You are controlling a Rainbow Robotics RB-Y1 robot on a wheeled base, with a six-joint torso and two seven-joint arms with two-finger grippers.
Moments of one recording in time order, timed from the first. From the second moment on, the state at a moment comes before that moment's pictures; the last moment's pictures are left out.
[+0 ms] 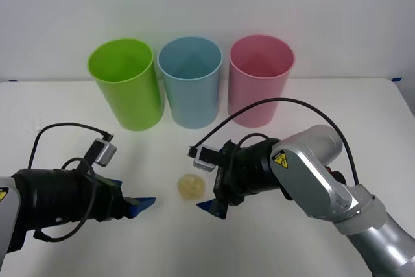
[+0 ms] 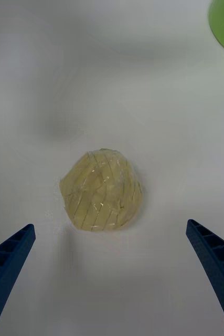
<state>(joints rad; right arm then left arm) -0.37 -0.30 0.44 -1.74 2.37 -1.26 -0.77 0.09 0.36 0.10 -2.17 -2.26 -1.46 1.29</state>
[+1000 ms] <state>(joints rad) -0.37 -0.30 0.44 -1.74 2.37 -1.26 -0.77 0.19 0.46 0.24 -2.17 -1.99 -1.46 1.12</state>
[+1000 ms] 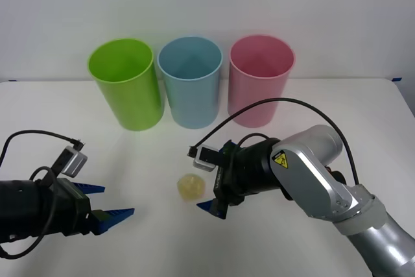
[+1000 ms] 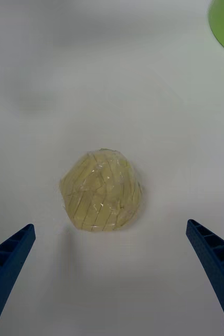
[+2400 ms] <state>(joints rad) -0.37 -0.30 0.44 -1.74 2.37 -1.26 -0.77 0.39 0.47 0.45 -2.17 -1.69 -1.45 0.69</state>
